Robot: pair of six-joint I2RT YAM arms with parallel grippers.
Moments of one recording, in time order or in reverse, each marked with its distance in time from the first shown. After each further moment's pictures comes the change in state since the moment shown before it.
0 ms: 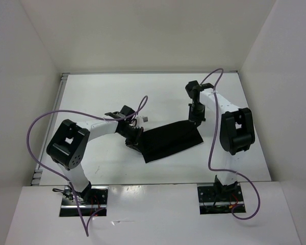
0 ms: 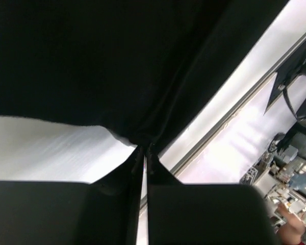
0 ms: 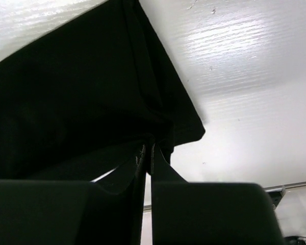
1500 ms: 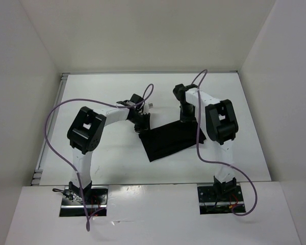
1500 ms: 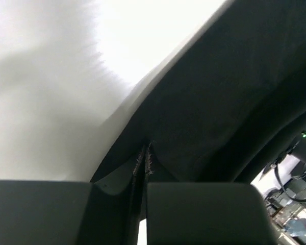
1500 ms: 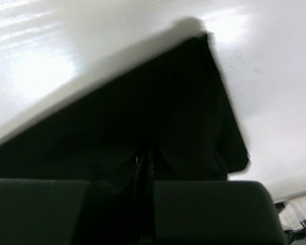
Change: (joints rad) left arm 0.002 0.321 0.356 0.042 -0.136 -0.093; right arm 0.089 0.241 0.158 -0.014 0.127 0.071
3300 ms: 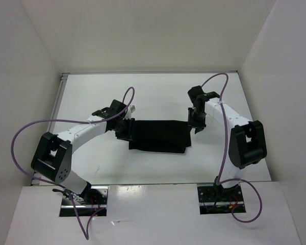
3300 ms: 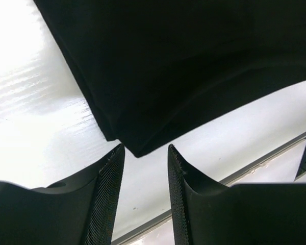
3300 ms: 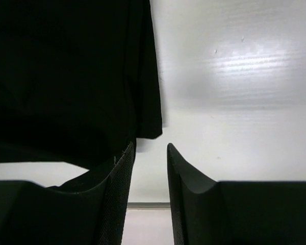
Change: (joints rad) left arm 0.042 -0.542 -0.358 -0.083 -0.224 0.019; right arm -0.046 -0.441 -0.362 0.139 -0.212 -0.089
